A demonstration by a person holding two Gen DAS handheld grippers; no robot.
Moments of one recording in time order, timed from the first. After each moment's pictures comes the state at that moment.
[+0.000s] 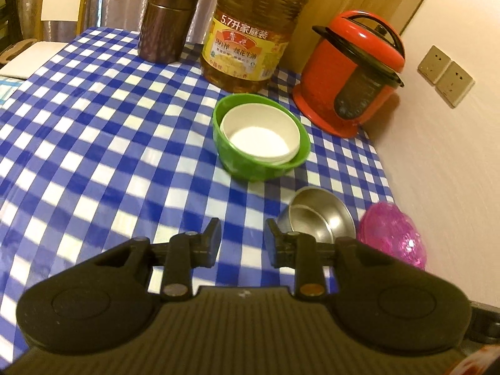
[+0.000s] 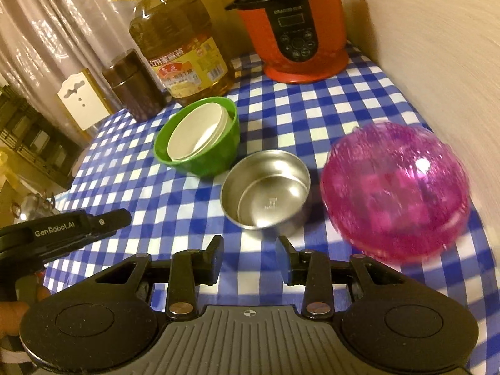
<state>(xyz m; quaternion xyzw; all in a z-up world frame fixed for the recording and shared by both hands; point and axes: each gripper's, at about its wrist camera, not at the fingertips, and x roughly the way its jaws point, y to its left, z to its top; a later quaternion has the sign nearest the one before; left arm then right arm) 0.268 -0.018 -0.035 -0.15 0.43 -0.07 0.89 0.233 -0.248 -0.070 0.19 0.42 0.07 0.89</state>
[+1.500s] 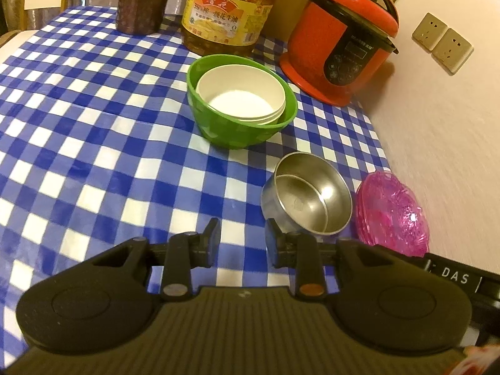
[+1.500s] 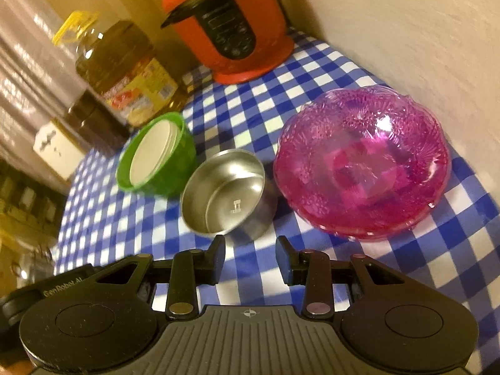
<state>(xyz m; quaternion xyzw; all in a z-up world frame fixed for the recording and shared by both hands) 0.281 -0.050 -0.073 -0.14 0.46 -0.10 0.87 0.234 -0.280 -0.105 0.29 0.40 0.00 0.87</state>
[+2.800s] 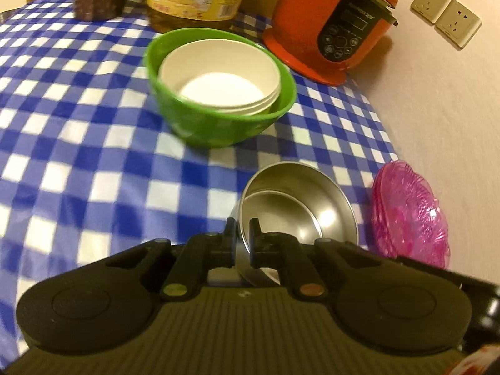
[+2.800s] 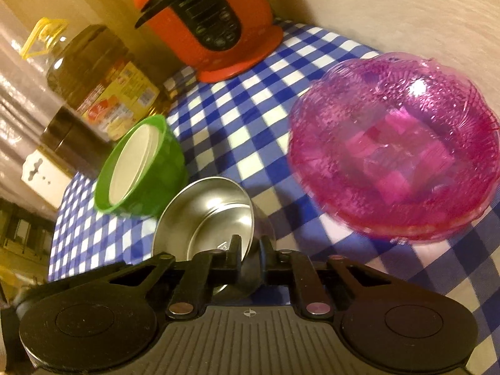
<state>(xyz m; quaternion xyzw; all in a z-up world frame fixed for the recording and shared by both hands) 0.327 -0.065 -0.120 -0.12 0.48 -0.14 0.86 0.272 -0.252 -0.145 0.32 0.39 -0.03 0.86</state>
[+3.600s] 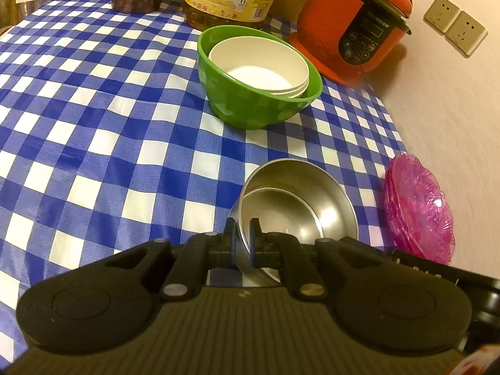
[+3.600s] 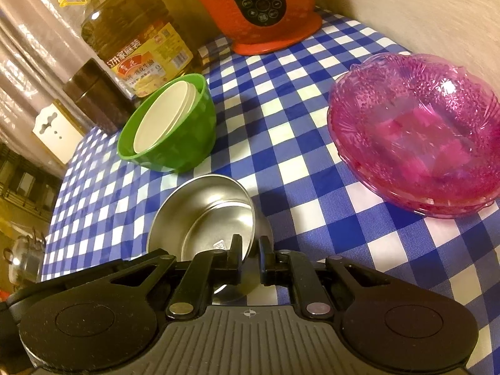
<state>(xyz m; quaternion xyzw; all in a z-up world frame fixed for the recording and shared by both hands) 0.293 -0.038 -0.116 -0.13 0.48 -0.11 0.86 0.260 -0.222 -0.140 0.27 0.41 0.01 0.87</state>
